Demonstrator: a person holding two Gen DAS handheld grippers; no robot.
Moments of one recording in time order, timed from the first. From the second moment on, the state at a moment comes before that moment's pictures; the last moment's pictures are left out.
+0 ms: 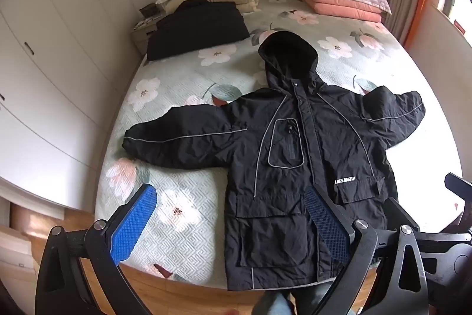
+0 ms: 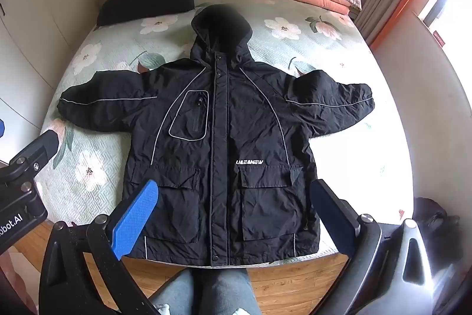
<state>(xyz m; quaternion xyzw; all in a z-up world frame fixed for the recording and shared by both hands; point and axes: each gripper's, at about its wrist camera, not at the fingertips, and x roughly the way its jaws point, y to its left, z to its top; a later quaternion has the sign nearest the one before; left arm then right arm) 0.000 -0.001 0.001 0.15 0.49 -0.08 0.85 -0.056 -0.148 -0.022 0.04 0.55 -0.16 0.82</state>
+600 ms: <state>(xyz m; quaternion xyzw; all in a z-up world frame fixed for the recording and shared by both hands) -0.013 0.004 -0.003 0.14 0.50 -0.10 0.85 -0.074 -0.148 -0.020 0.05 0.54 -0.19 0.82</state>
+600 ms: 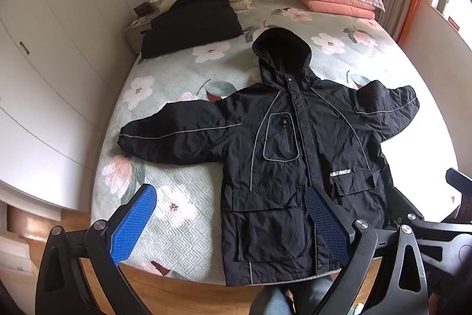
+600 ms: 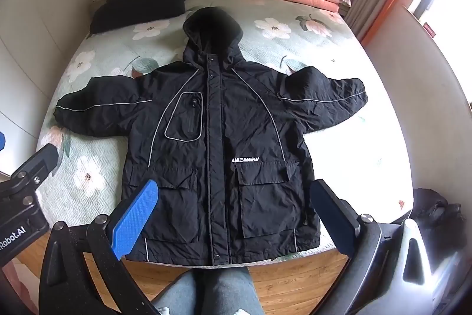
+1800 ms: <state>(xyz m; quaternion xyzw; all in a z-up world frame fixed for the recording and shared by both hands) -0.018 -0.067 -0.001 0.15 0.50 -0.11 0.85 -0.100 -0.255 -0.009 0.10 0.52 -0.24 0.81</state>
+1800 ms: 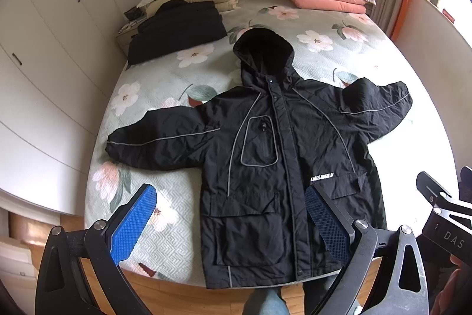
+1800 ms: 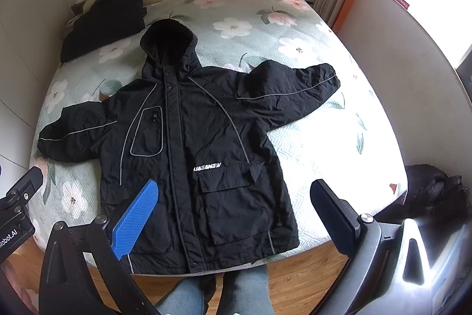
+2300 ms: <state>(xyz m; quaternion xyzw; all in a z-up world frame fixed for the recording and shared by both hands) 0.007 -0.180 -0.002 0.16 0.50 -0.10 0.85 -0.075 -0.389 -0.012 0.12 0.50 -0.22 0.83</state>
